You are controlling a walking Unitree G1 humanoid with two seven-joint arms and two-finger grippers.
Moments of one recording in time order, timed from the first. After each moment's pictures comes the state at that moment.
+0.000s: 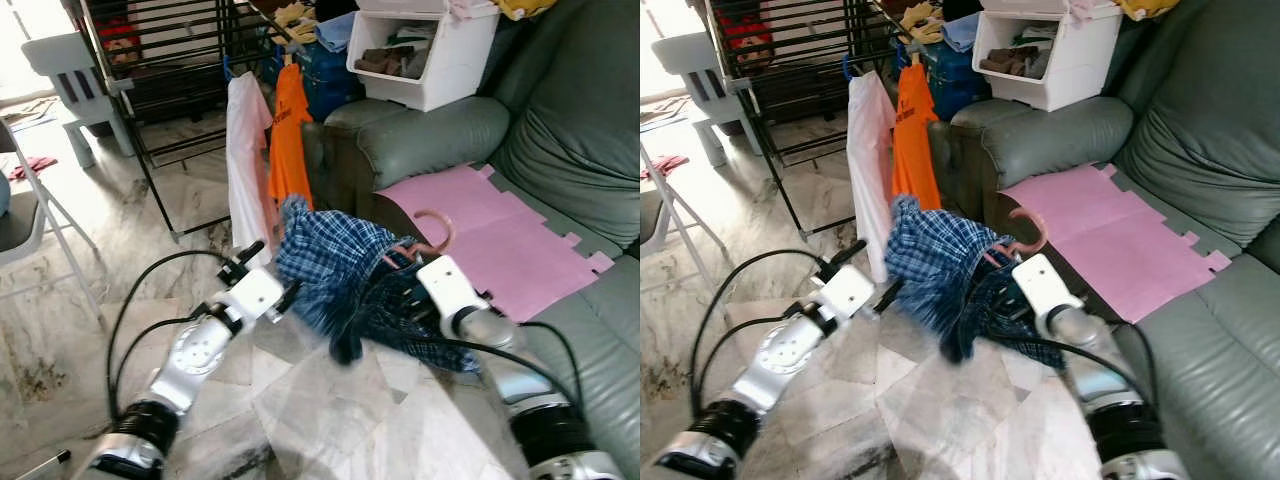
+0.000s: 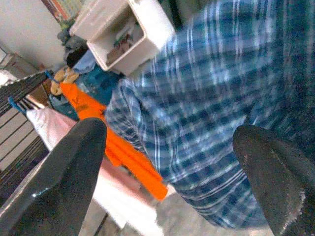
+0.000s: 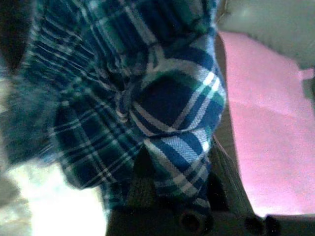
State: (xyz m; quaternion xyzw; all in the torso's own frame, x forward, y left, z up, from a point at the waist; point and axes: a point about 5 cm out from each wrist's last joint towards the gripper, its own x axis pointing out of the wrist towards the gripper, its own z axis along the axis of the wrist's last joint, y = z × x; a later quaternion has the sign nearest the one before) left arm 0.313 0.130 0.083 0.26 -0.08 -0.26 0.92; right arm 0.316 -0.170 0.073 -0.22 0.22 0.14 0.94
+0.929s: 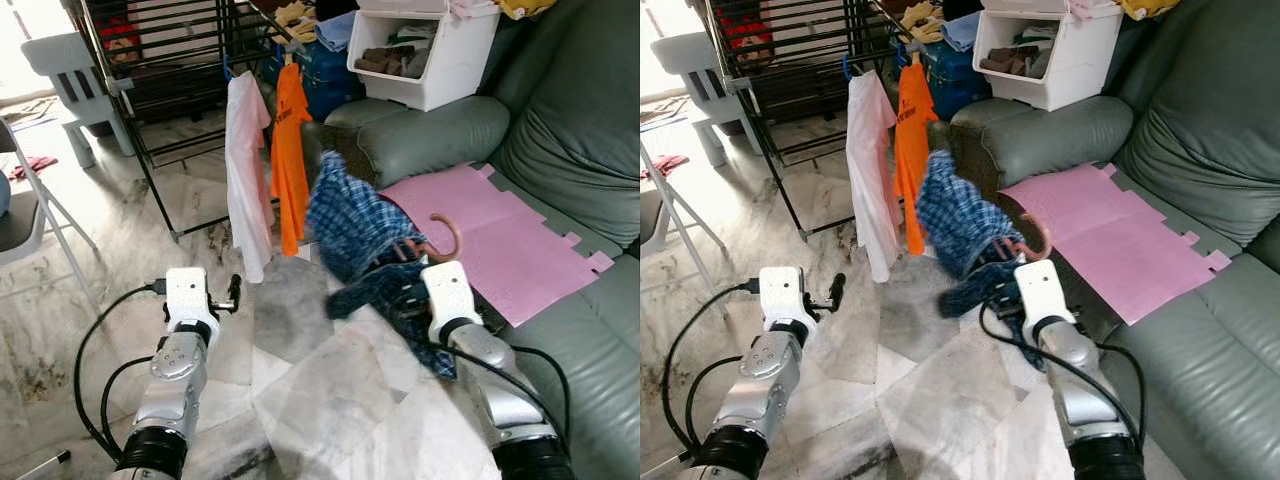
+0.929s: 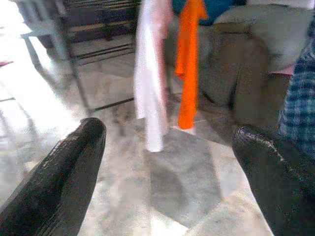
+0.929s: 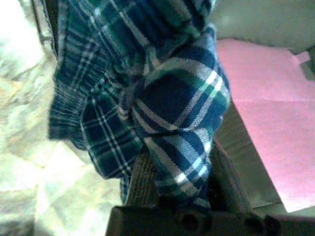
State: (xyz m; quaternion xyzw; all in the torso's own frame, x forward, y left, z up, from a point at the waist) left arm 0.305 0.184 0.056 0.00 0.09 0.04 0.99; right arm 0.297 -0.149 0.077 -0.11 0.17 0.10 0.97
